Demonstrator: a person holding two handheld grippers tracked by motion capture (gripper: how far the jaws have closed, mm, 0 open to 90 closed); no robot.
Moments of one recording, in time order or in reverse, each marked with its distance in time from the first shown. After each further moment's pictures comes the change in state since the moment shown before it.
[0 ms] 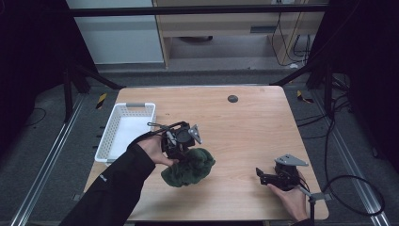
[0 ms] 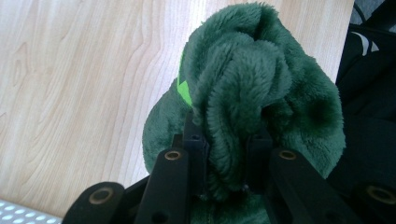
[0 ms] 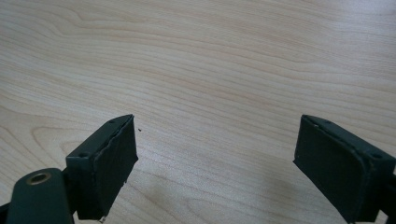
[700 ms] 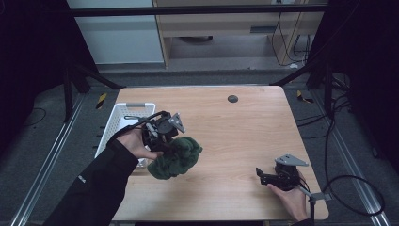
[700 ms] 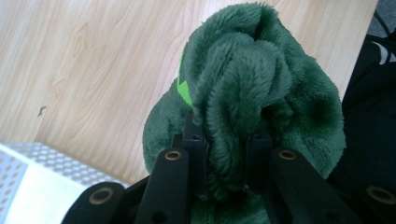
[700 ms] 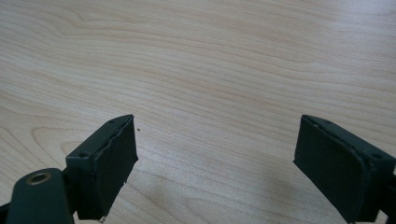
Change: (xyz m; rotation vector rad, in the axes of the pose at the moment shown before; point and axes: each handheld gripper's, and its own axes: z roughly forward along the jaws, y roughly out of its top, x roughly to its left) left arm 0.005 -0.022 -0.049 -0.033 0.089 -0.090; right arm 0.000 0.000 -0.001 0.001 0.003 0.011
